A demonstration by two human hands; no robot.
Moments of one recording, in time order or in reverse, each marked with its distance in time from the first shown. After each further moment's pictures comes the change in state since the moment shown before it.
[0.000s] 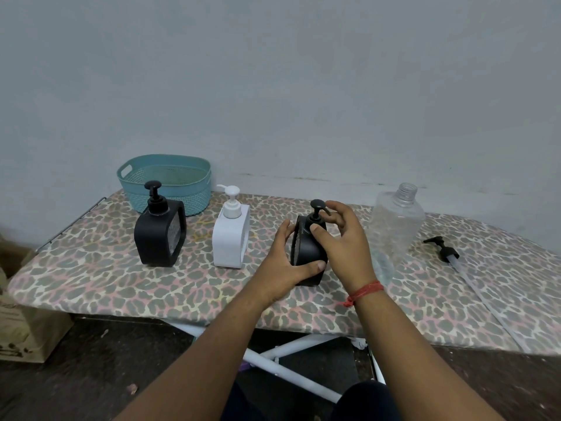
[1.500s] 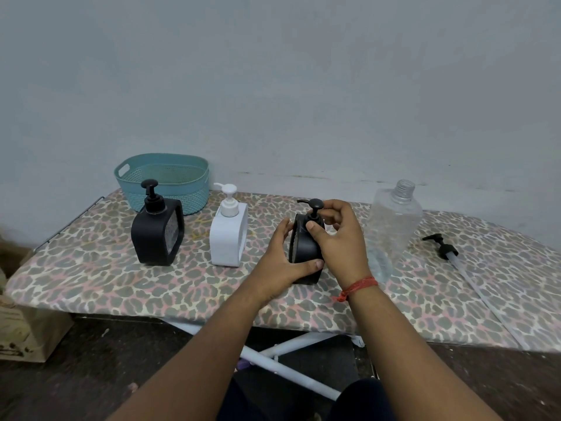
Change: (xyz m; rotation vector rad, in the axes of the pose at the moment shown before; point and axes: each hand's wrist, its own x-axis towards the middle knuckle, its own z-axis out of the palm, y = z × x) left_hand 0.004 -0.002 0.000 -0.009 0.002 -0.006; right_hand 0.001 -0.008 0.005 -0.024 0.046 0.004
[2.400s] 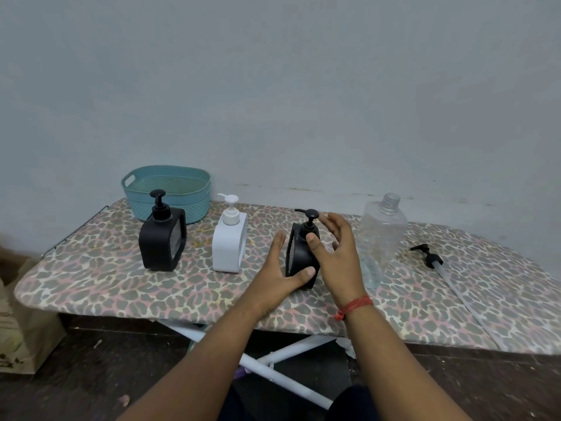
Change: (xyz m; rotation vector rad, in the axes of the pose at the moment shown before) left_hand -0.026 0.008 0.002 0.020 0.008 0.028; right_hand -0.023 0.000 -0.008 0.111 -0.016 -0.006
